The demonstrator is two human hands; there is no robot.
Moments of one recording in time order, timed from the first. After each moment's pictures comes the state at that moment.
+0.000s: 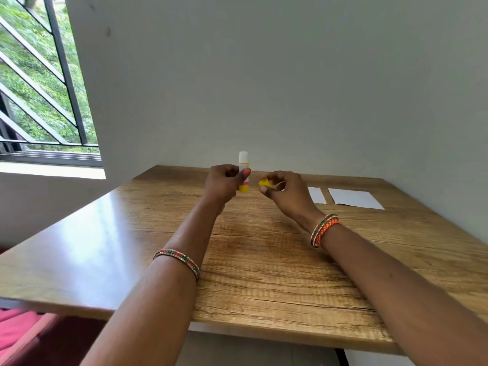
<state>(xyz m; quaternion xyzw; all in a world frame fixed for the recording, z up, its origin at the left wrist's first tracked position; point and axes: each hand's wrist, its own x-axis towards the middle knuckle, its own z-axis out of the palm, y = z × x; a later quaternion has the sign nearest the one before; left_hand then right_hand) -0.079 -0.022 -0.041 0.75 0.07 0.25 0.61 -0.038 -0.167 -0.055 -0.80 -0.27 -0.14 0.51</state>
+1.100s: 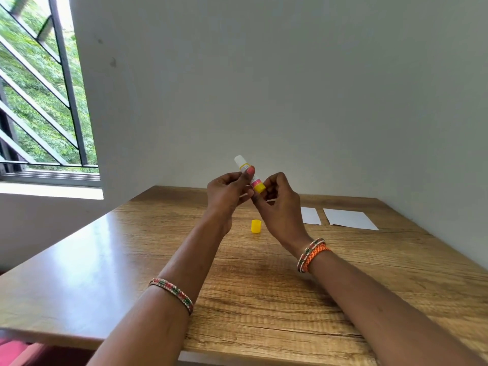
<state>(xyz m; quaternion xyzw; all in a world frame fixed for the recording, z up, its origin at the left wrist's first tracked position) -0.095 -0.052 -0.014 0.58 0.02 0.27 0.77 -0.059 -0.158 -0.044 -0.71 -0.34 -0.26 0.56</state>
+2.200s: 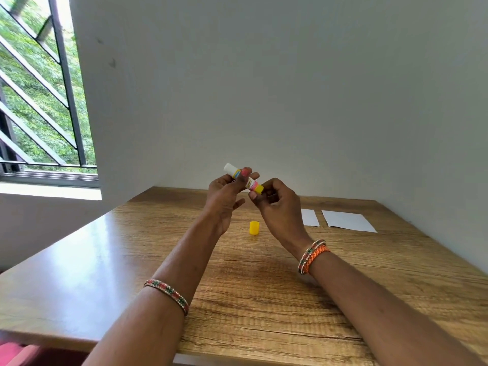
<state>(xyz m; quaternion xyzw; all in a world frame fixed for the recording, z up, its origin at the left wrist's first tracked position) -0.092 -0.047 -0.016 0.60 -0.02 0.22 0.77 -0.057 -0.161 -0.043 -0.72 -0.31 -0.23 0.57</state>
